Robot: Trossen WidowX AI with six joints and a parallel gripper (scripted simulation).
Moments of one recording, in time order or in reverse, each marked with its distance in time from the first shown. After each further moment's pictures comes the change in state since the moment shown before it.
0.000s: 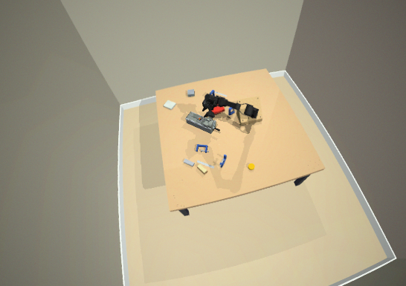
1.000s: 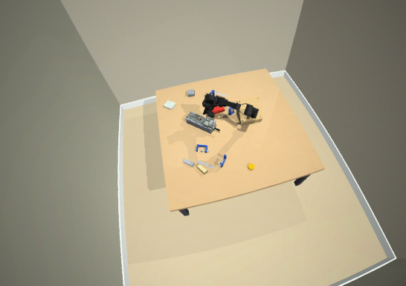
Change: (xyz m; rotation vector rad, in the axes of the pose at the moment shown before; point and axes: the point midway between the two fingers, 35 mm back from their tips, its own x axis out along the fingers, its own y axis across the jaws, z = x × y) arm 0.000 0.000 0.000 0.000 0.000 0.000
